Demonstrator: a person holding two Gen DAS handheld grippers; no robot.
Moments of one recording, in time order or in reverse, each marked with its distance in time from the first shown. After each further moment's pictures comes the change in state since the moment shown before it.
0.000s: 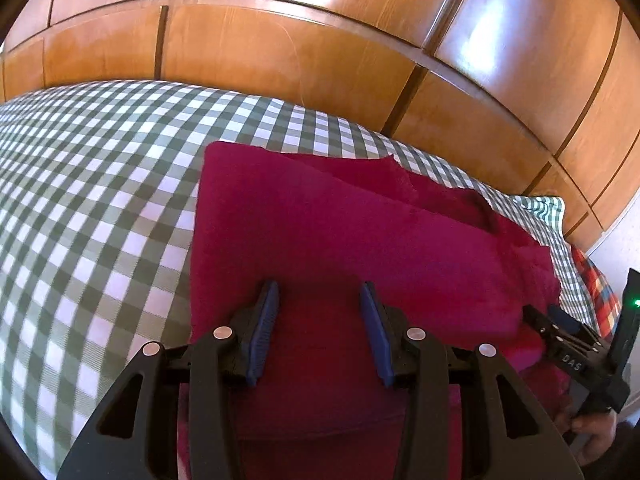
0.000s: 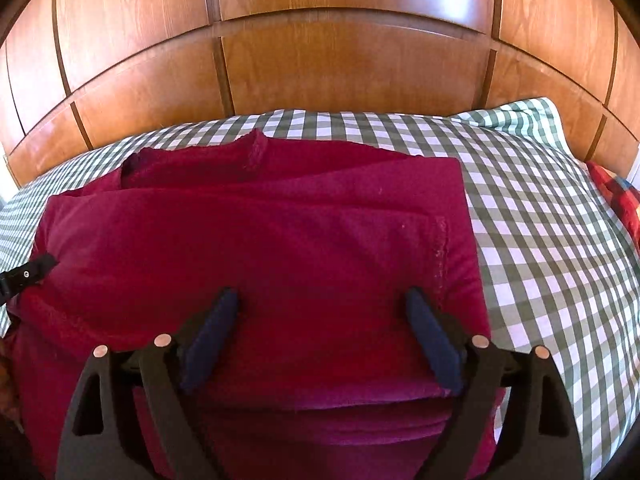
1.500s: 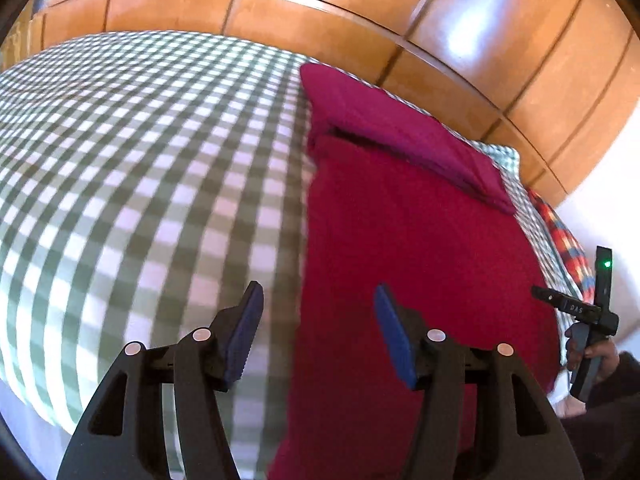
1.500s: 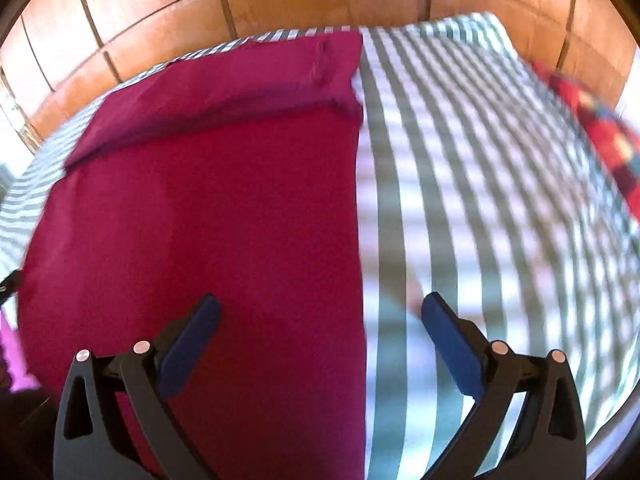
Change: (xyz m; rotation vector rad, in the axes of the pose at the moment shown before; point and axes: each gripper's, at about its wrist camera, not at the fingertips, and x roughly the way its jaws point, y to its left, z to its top) left arm -0.165 0.068 -0.161 -0.011 0.076 -0.106; right arm -0.135 -0.066 -0.145 0.008 0.230 0.108
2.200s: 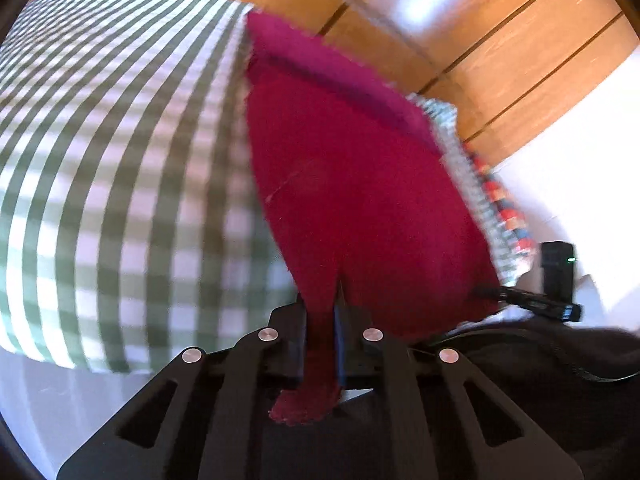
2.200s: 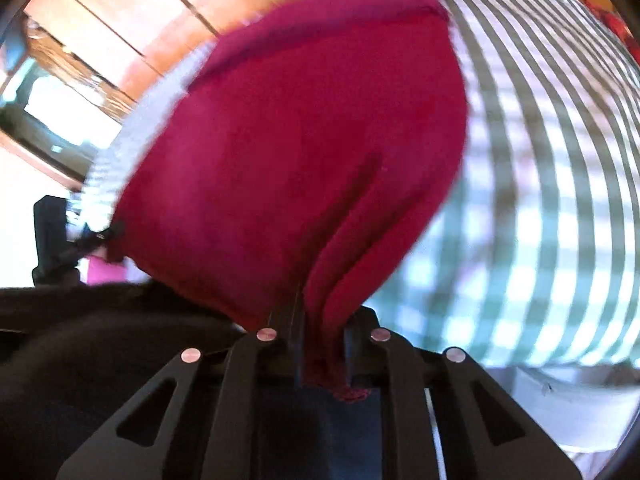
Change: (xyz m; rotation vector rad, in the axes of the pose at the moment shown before) left arm -0.032 -0.009 -0.038 -0.010 0.136 -0.268; right arm -0.045 0.032 -0.050 -0.021 0.119 0.406
